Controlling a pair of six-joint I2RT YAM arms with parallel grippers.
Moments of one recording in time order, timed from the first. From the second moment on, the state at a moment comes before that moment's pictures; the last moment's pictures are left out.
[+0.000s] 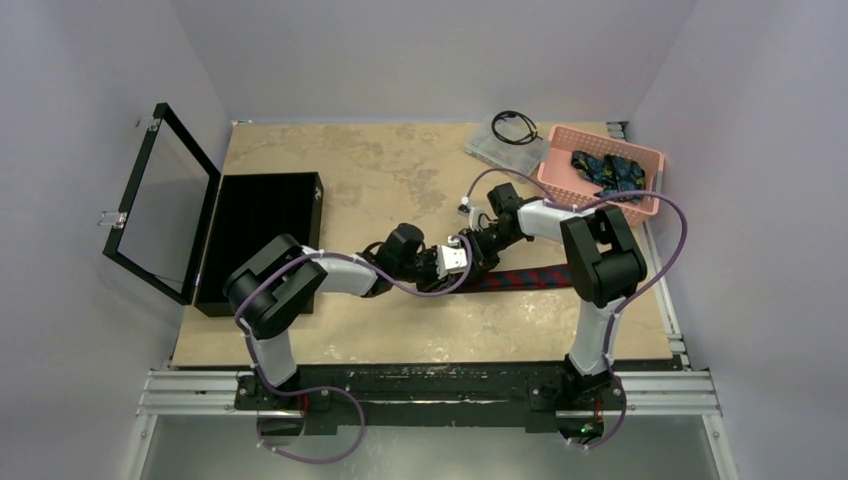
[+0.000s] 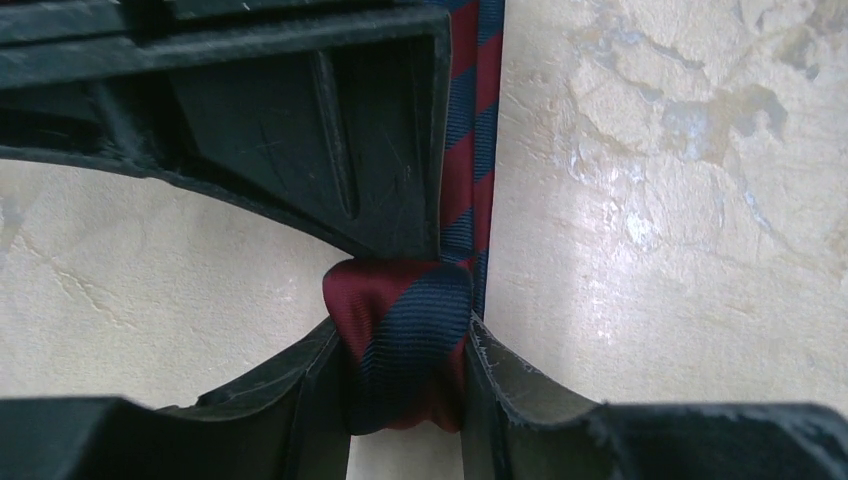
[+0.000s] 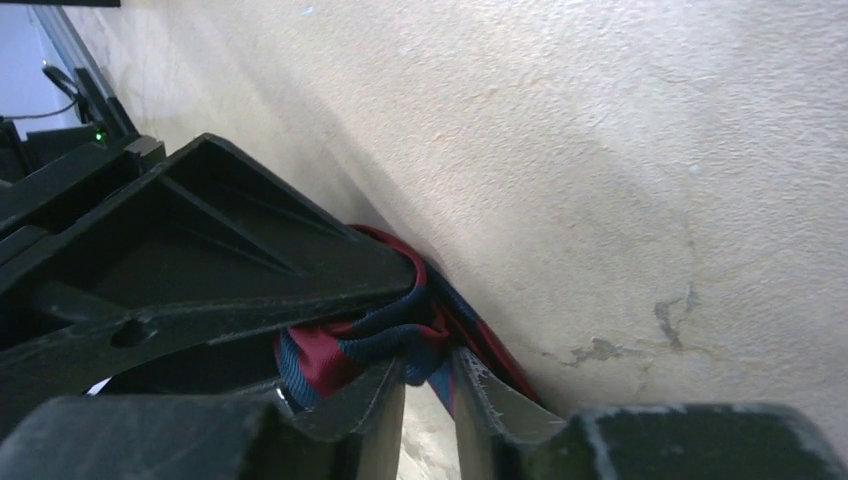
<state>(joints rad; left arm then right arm) -0.77 1.81 0.80 0.39 0.50 0.40 0.36 1.94 1.13 -0.54 -0.79 0.00</state>
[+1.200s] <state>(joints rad) -0.82 1.80 0.91 0.14 0.40 0.54 0.31 1.91 1.12 -0.57 -0.89 0.06</state>
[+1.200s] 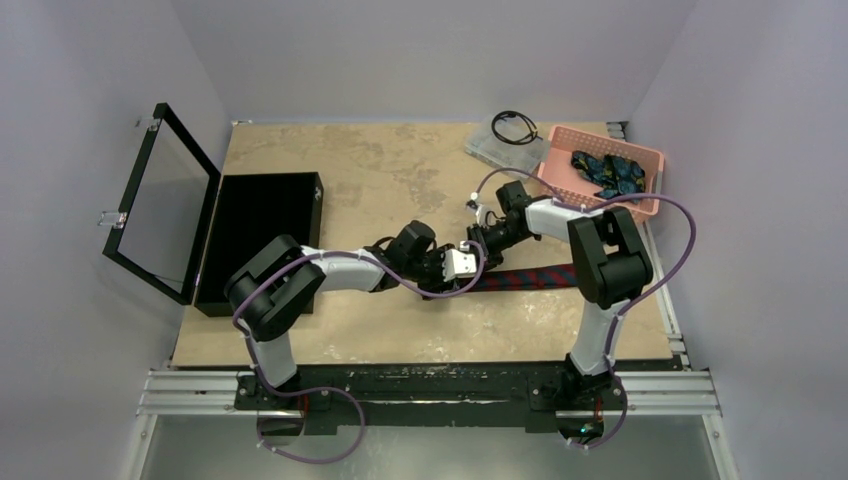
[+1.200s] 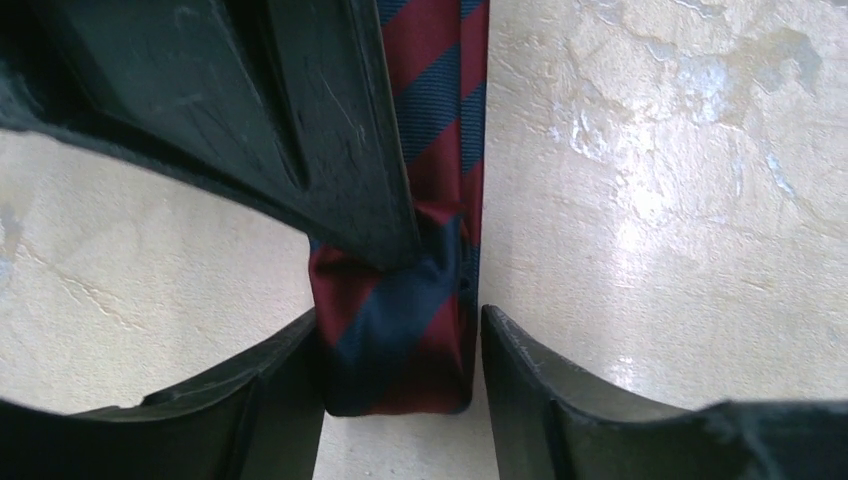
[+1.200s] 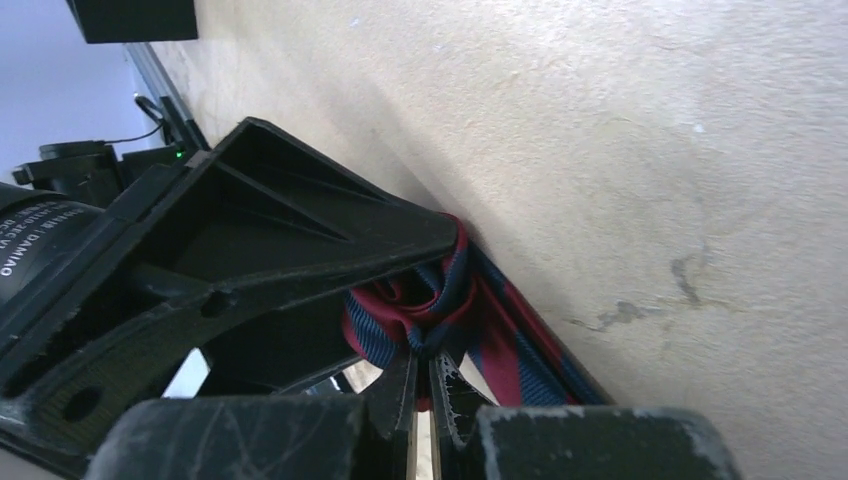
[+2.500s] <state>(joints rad) -0.81 1.81 0.80 0.38 0.40 0.37 0.35 1.98 1.19 -0.62 -0.73 -0.01</state>
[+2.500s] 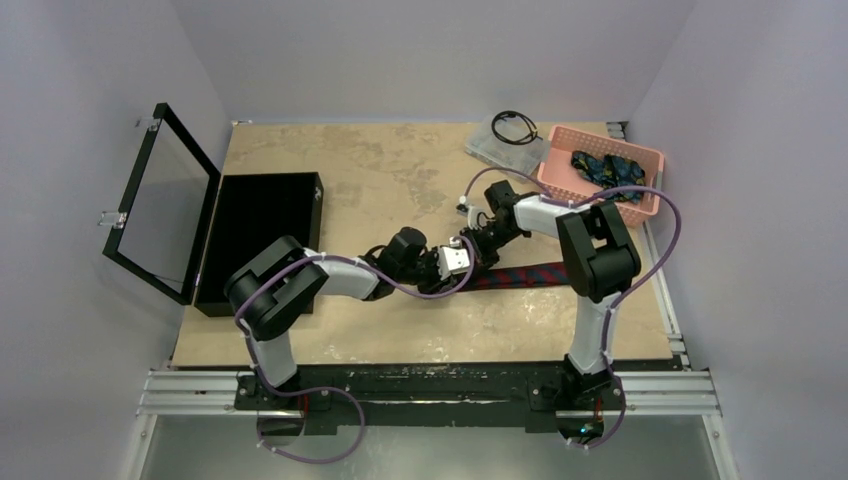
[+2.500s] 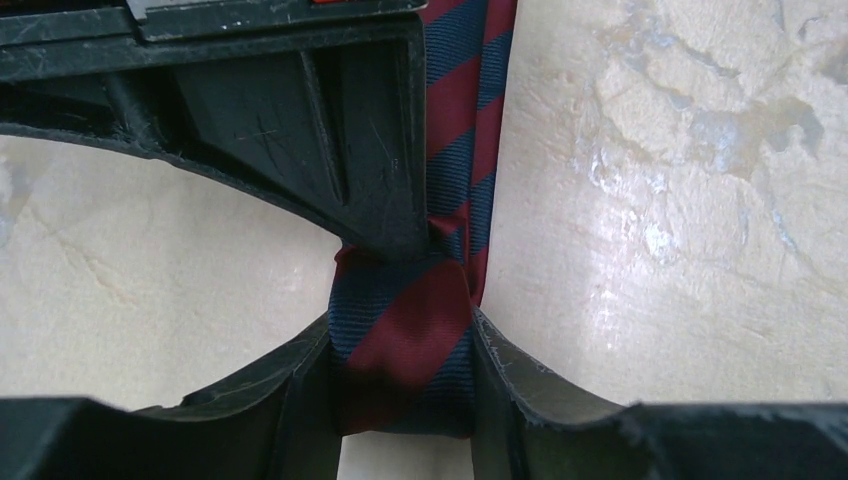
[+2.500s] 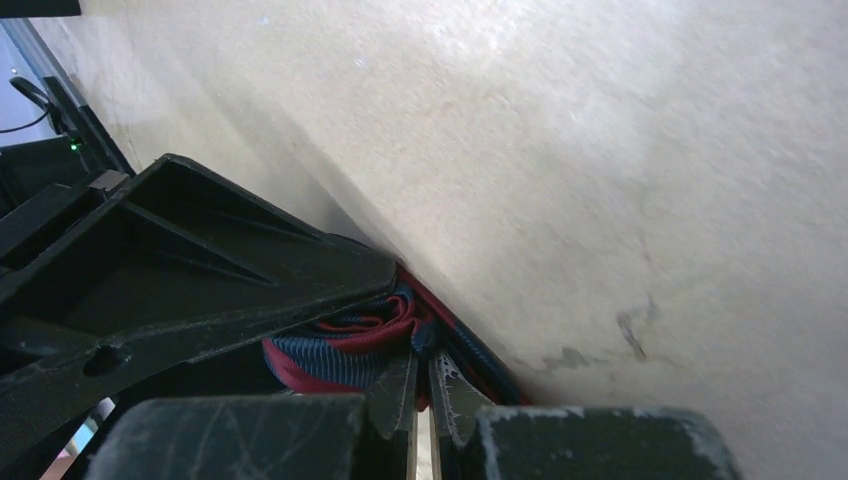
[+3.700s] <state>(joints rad) -0.72 1.74 0.68 0.42 0.57 0.41 0.37 1.97 1.16 -0.63 -0.74 0.02</state>
